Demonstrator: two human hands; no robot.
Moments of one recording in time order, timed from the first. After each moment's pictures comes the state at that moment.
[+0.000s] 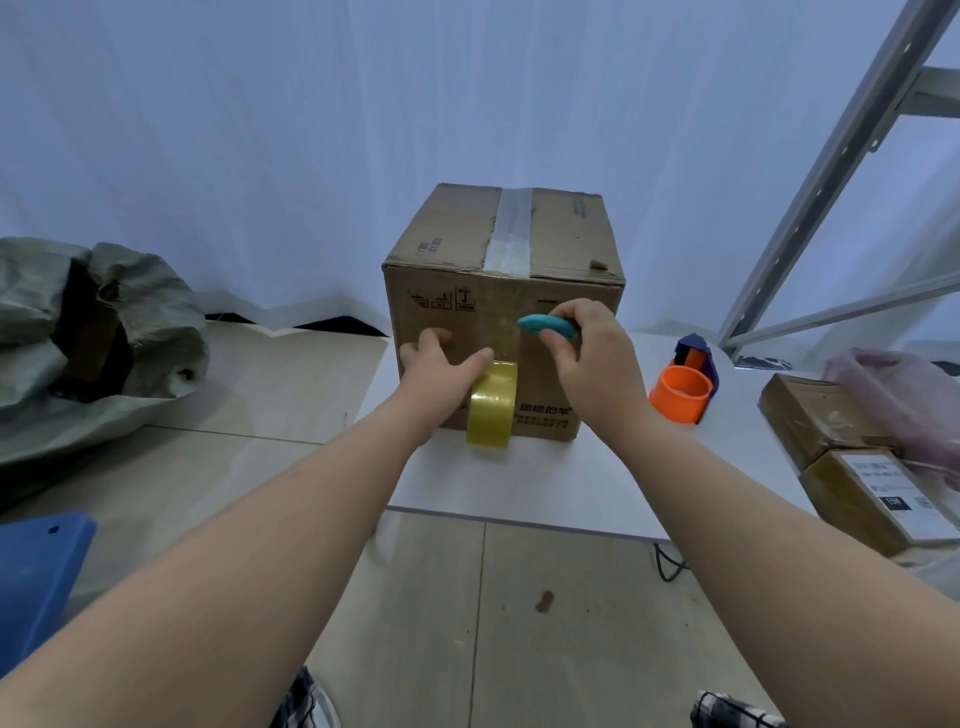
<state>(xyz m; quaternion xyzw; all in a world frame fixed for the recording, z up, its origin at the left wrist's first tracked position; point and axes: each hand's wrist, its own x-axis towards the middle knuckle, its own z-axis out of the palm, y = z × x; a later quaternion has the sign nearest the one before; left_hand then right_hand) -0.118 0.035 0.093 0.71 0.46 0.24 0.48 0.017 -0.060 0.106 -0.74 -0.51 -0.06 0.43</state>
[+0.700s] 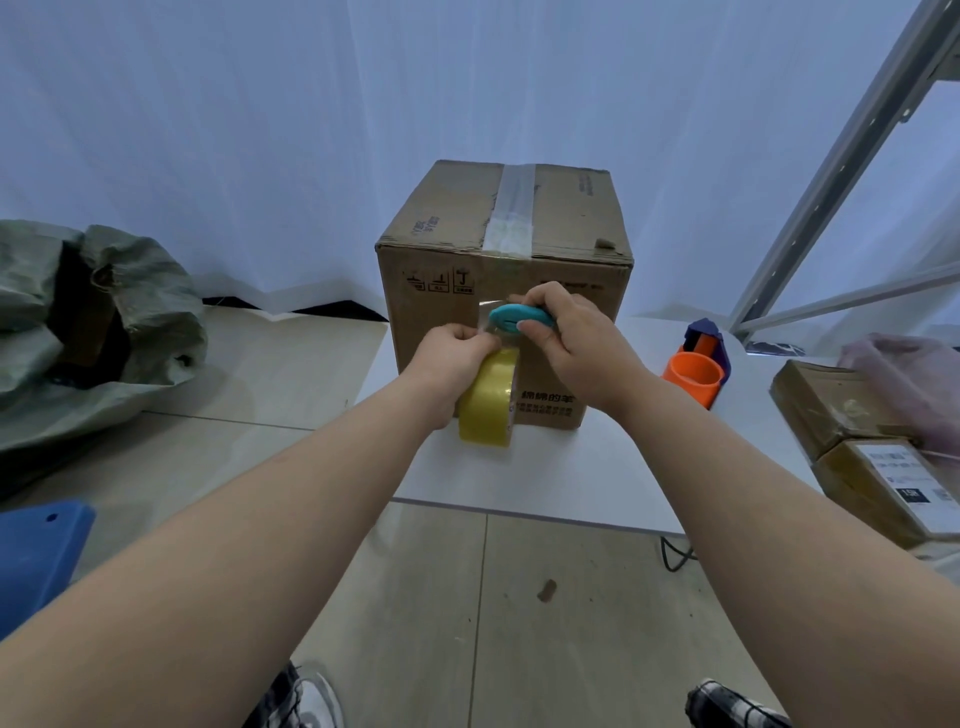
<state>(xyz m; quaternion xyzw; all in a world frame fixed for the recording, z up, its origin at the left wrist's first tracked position) -0.104 0.030 0.102 0.62 0.45 0.21 0.61 0.028 -0.051 0.108 -0.71 -0.63 0.02 0.31</state>
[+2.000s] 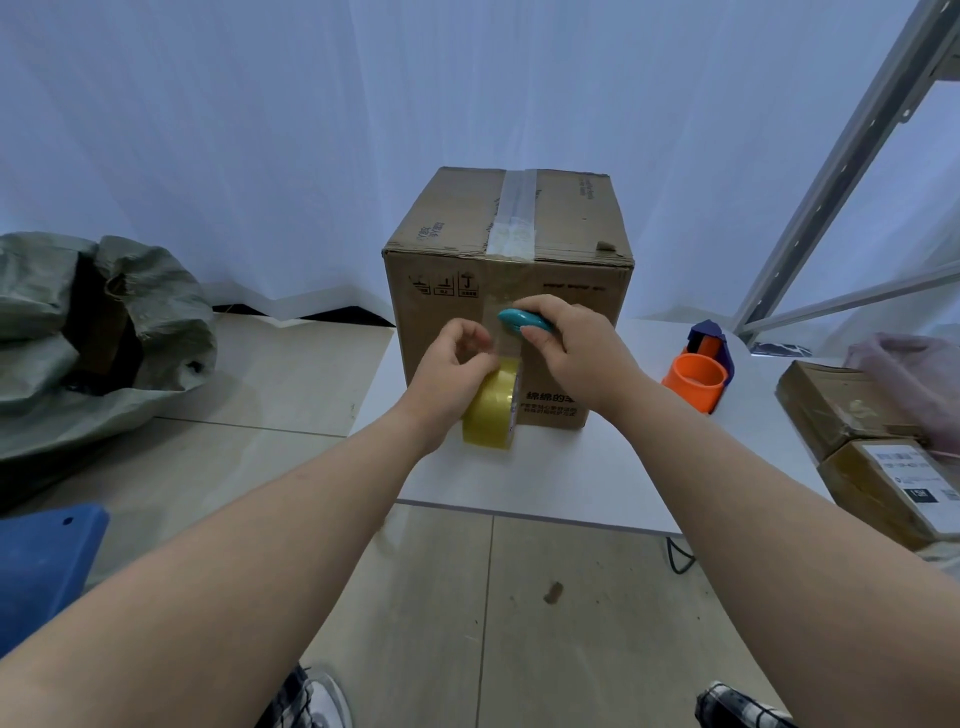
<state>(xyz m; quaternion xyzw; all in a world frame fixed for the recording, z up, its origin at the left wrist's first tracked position) -0.116 0.028 0.080 0.69 0.33 0.30 0.57 0.024 -0.049 0.104 -0.72 -0.61 0.03 0.33</state>
